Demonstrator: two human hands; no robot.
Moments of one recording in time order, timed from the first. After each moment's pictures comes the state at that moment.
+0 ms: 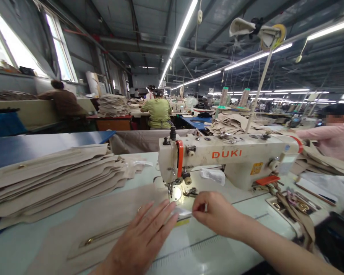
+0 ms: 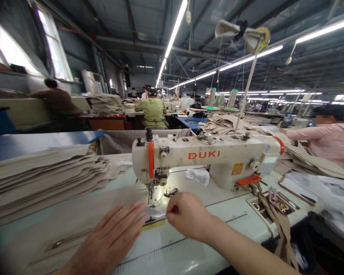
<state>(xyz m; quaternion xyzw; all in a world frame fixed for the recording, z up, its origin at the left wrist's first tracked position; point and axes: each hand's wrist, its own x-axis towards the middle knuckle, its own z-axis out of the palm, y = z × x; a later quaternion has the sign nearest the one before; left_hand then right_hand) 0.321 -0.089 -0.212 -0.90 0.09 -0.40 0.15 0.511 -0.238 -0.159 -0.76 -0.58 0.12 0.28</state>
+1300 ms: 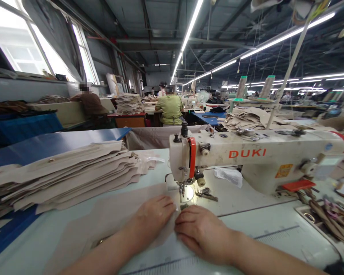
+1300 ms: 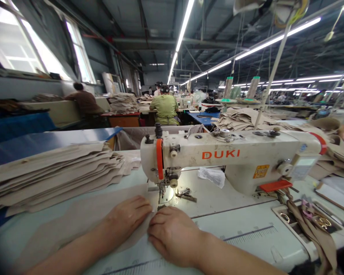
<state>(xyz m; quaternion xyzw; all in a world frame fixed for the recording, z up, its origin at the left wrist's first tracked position) 0.341 -0.052 -0.218 -0.98 0.02 -0.20 0.05 0.487 -0.203 -0.214 -0.52 -0.82 0.01 0.24</state>
